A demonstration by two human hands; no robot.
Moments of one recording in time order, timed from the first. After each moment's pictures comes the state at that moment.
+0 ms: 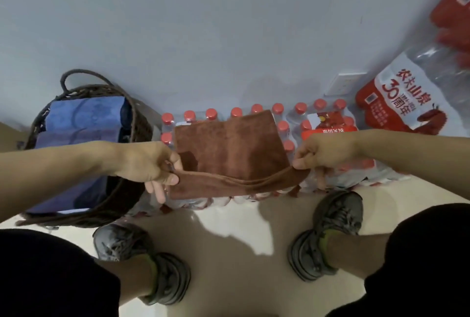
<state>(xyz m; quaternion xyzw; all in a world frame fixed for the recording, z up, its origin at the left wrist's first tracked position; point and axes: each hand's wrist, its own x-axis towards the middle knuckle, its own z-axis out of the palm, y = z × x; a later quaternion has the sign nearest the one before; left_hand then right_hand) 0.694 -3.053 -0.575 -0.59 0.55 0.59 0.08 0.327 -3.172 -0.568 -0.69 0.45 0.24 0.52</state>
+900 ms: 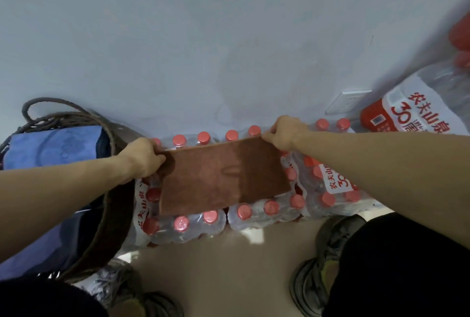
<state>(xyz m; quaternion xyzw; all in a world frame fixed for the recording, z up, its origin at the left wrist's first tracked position) 0.716 -3.142 -0.638 -0.82 0.48 0.32 -0.04 0.421 -3.261 -0.619 -0.72 0.64 0.12 0.24</state>
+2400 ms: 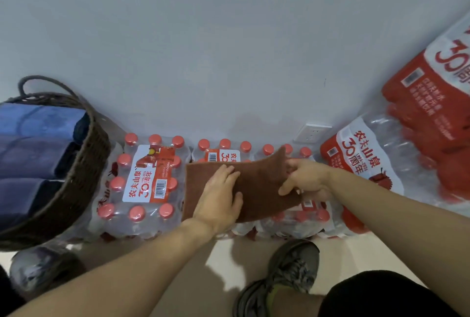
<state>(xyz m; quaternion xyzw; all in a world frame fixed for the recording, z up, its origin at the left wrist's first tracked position) 0.468 -3.102 -0.676 -0.70 0.63 0.23 -0.25 0.296 -3.218 -0.561 -0.51 0.61 0.07 0.60</state>
